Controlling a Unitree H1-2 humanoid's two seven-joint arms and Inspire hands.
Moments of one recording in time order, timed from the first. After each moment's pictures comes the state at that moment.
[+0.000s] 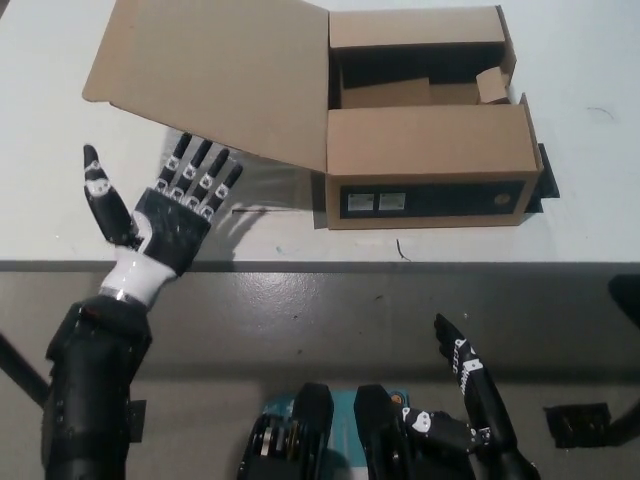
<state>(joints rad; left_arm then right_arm) -0.58 0.08 0.34 0.44 -0.96 0.39 -0.24 -0.09 -0.01 0.15 0.42 -0.08 -0.42 -0.03</state>
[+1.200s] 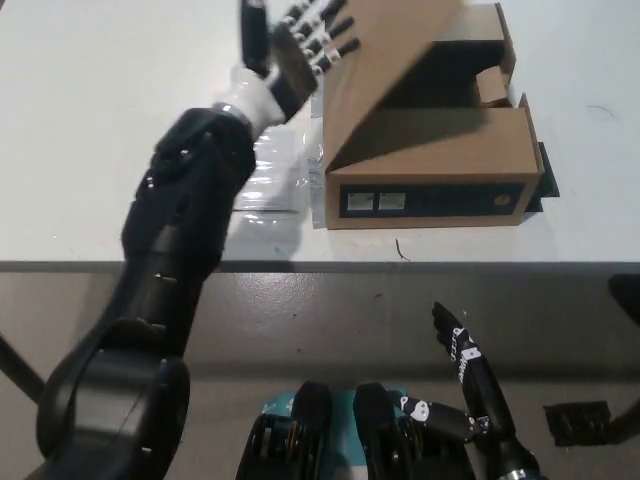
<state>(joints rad) -1.09 0.06 0.03 0.87 -0.53 0.16 -0.17 -0.12 -0.01 0.15 0.43 -0.08 -0.42 -0.03</state>
